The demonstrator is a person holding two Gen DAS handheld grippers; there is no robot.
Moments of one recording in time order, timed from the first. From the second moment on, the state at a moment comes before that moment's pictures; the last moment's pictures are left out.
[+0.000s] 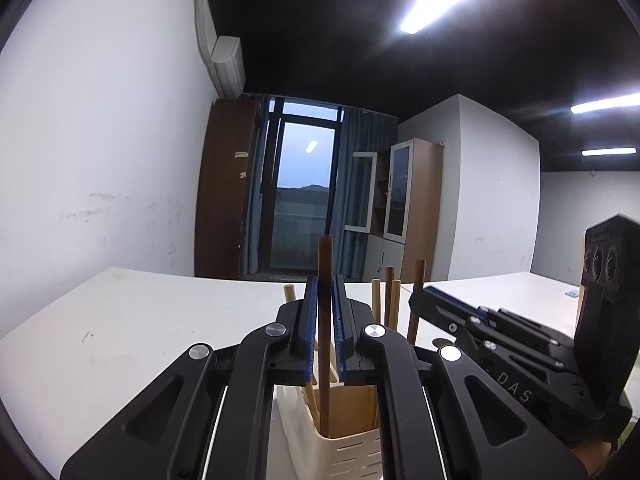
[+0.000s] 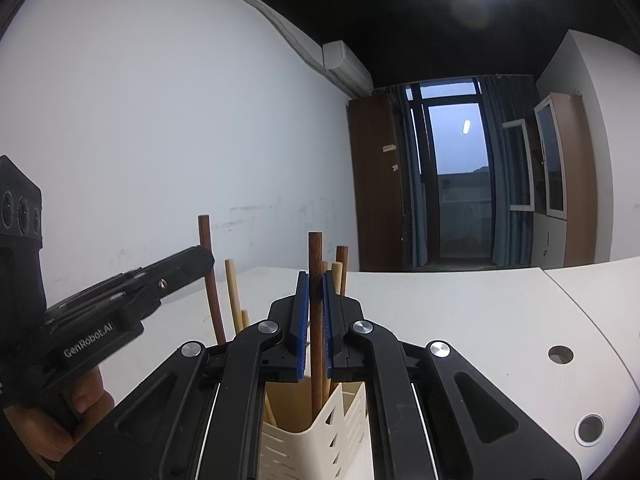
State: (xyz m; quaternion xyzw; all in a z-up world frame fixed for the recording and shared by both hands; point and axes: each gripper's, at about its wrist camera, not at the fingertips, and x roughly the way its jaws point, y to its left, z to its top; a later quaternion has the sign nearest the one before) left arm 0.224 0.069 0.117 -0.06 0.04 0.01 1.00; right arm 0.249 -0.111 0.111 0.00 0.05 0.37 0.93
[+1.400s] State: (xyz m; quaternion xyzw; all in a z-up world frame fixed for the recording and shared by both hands) left arm 0.160 0.067 0.083 -0.06 0.17 0.03 0.98; right arm 0.211 -0.123 0.066 -0.04 0.16 0.32 0.93
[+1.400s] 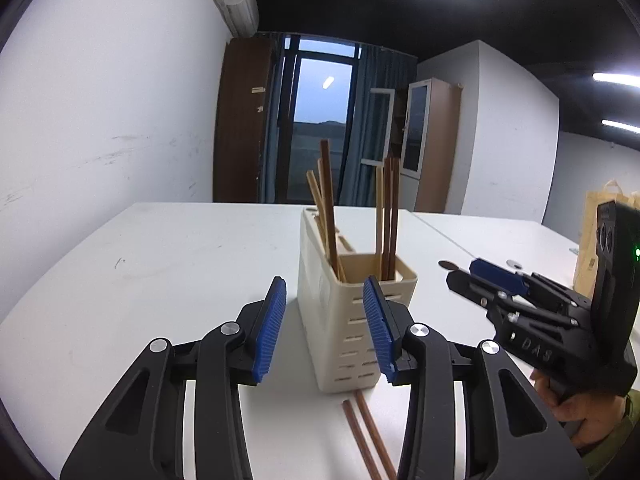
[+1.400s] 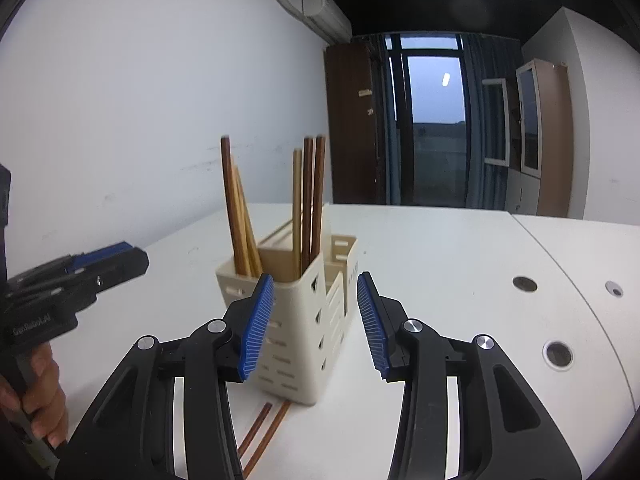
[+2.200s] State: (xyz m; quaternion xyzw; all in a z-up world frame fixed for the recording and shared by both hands) left arm 0.138 0.072 0.038 -0.06 0.25 0.06 0.96; right arm 0.217 -0.082 -0.025 -0.11 0.35 0.31 0.88
